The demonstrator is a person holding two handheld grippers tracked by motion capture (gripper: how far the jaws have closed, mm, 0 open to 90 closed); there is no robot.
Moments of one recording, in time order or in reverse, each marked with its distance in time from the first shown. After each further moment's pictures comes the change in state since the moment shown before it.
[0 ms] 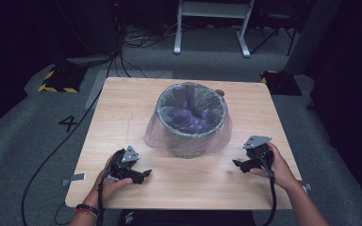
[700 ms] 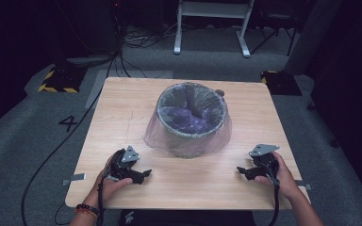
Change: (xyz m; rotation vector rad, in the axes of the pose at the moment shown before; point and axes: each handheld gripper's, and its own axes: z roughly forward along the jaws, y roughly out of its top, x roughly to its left) left arm 0.000 0.000 0.000 -0.001 0.001 -0.001; right arm 0.000 -0.041 0.006 -0.015 0.026 0.102
